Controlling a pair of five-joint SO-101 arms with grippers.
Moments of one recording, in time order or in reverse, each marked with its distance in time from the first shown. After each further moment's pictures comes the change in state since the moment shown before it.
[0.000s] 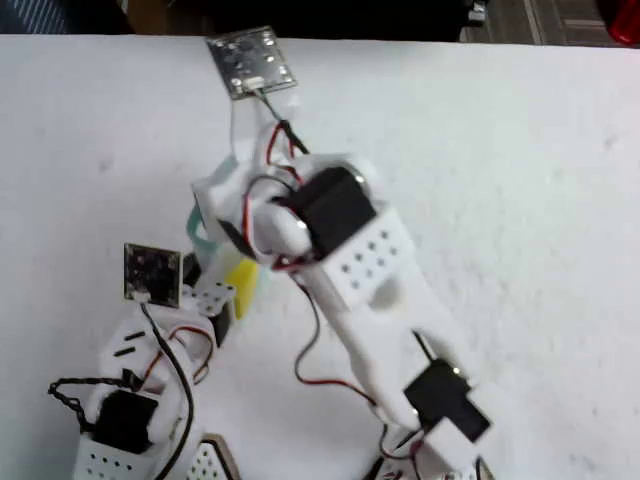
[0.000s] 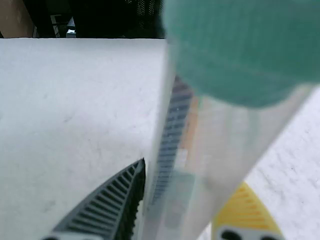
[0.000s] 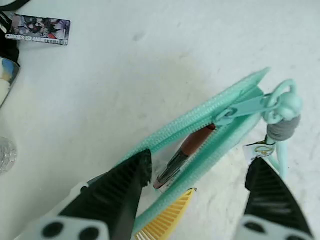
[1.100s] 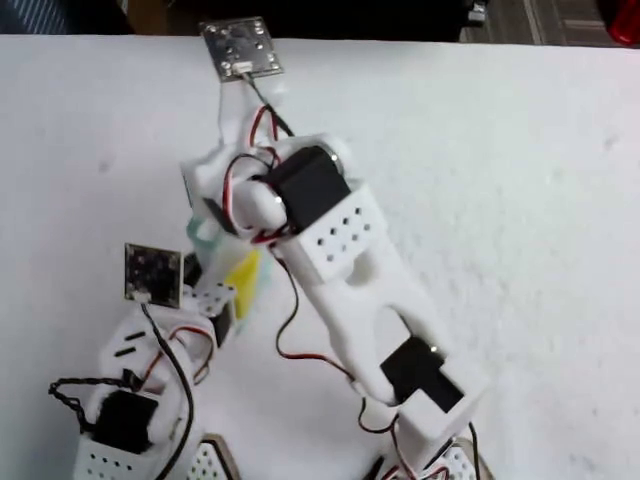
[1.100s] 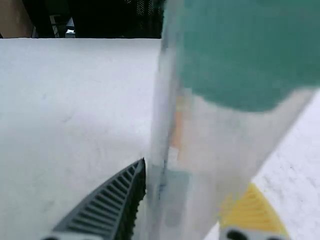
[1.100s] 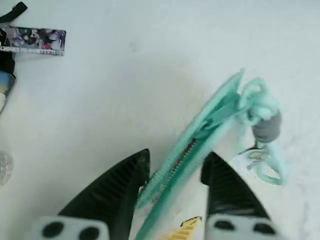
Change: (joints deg) left arm 0.0 0.0 0.0 0.0 0.0; right arm 0.7 8.1 -6.9 0.0 1.2
